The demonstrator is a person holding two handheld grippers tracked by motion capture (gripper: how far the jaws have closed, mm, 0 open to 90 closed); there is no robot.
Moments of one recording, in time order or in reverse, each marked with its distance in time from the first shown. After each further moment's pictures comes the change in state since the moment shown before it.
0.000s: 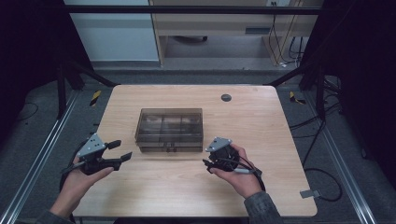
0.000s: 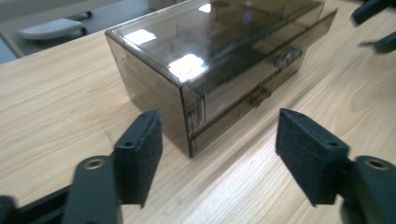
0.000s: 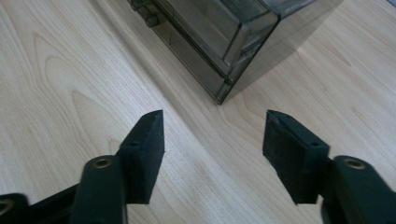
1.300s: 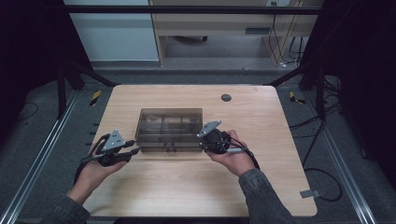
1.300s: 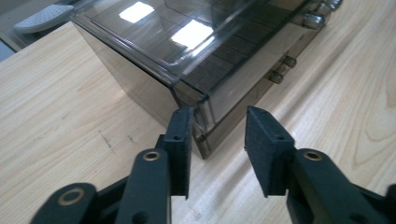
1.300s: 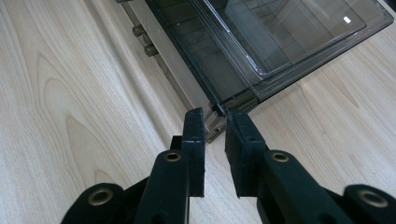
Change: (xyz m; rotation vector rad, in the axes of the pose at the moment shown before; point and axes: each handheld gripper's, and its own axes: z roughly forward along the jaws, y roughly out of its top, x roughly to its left) left arm -0.003 0.006 0.047 0.145 0.015 0.132; right arm -0.025 0.042 0.016 0.046 0.090 -0.083
